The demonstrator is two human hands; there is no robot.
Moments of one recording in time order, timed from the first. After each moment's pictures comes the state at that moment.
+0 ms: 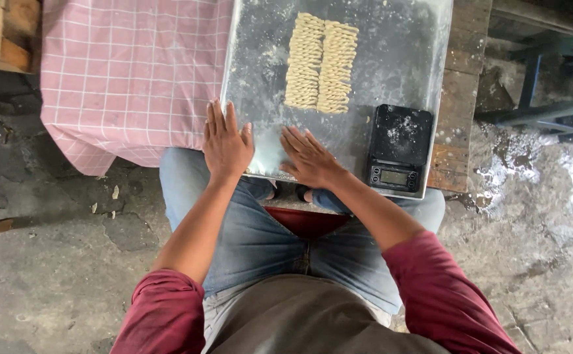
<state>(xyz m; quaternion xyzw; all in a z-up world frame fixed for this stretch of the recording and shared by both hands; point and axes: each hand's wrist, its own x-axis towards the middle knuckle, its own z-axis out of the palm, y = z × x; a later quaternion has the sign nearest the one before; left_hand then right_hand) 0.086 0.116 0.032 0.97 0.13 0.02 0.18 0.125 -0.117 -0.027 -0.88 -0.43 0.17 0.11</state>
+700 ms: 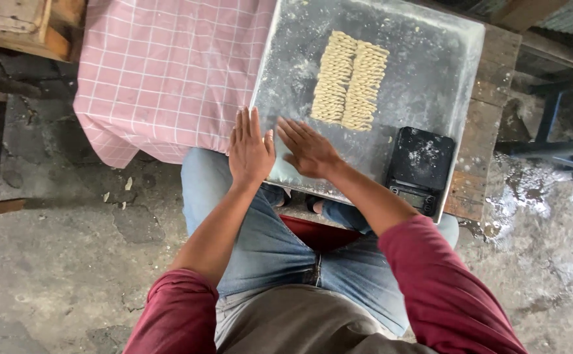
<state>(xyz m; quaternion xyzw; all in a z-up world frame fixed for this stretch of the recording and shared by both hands) 0.084 0.120 0.017 0.97 0.15 0.04 0.20 0.173 -0.061 -0.050 -0.84 -0.54 0.05 0.06</state>
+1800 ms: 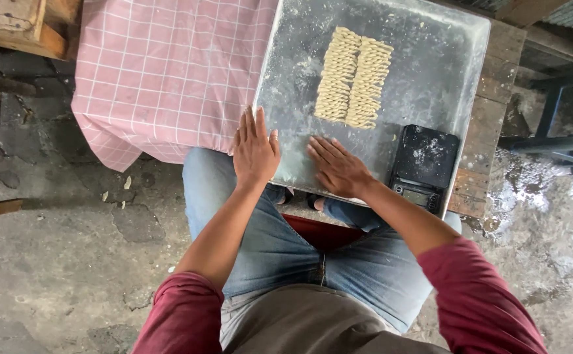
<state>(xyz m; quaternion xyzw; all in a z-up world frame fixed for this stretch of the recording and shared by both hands) 0.084 0.119 0.016 0.97 0.15 0.00 0.21 0.145 -0.133 -0.027 -0.83 -0.55 0.06 0.05</state>
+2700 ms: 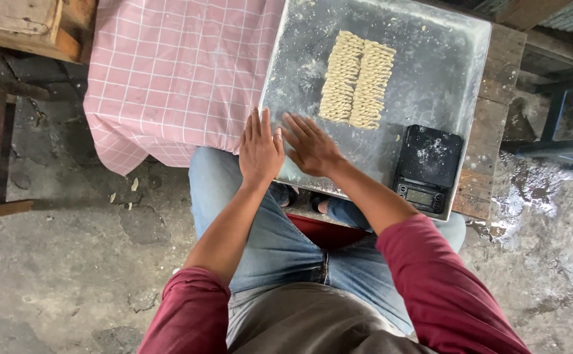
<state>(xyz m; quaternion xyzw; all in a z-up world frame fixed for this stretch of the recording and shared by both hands) 0.082 0.119 0.014 0.96 0.14 0.05 0.23 0.167 -0.047 -0.045 -0.85 -0.52 -0.03 0.10</state>
